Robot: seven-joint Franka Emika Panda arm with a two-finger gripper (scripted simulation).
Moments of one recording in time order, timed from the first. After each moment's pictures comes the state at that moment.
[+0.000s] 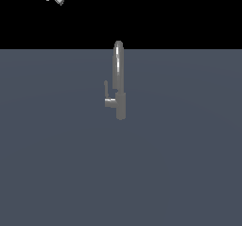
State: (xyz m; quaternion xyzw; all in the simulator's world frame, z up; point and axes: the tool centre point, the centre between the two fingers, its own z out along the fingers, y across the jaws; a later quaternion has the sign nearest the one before) arm -0.001 0.158 0.405 0.74 -0.54 0.32 0.24
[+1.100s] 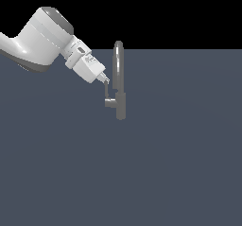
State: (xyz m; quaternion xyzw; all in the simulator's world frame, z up) arm 0.071 0.056 0.168 0.65 -0.66 0.25 0.29
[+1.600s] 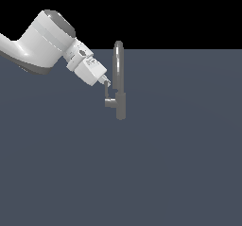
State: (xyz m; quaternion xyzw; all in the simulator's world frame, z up) arm 0.067 0.052 0.160 0.65 -0.66 0.25 0.29
